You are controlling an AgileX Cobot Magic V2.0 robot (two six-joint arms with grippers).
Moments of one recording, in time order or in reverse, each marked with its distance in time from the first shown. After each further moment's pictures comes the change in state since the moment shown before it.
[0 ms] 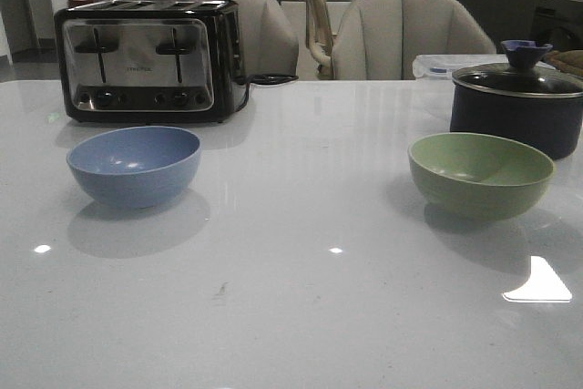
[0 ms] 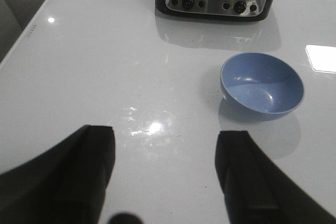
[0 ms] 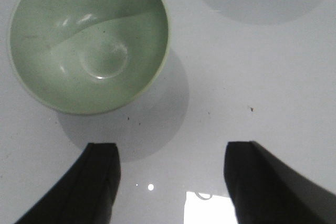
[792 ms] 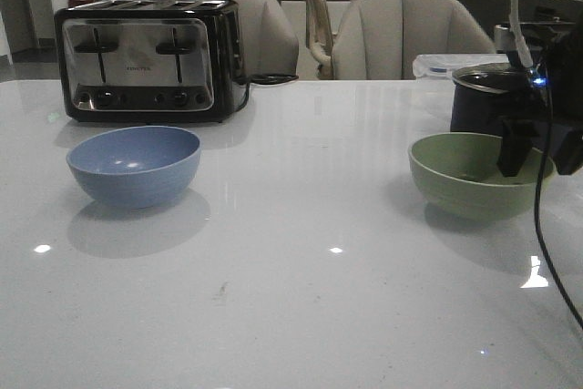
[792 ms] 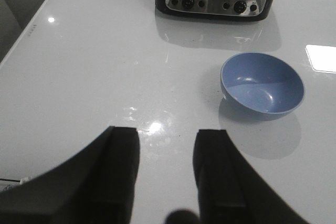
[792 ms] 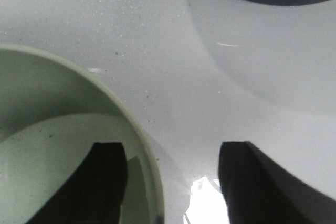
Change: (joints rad) left arm 0.000 0.000 0.000 0.000 0.000 0.000; right arm 0.000 0.543 -0.358 0.002 -0.048 0.000
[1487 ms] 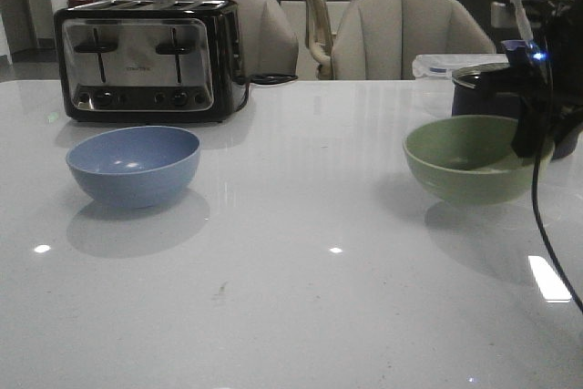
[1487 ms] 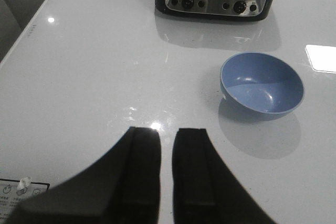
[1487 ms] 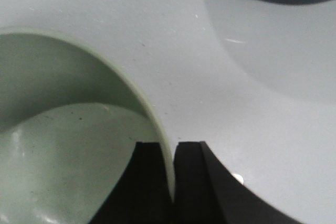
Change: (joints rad) left arm 0.000 0.000 0.000 0.000 0.000 0.000; right arm 0.040 -0.081 -0.009 0.010 0.071 0.001
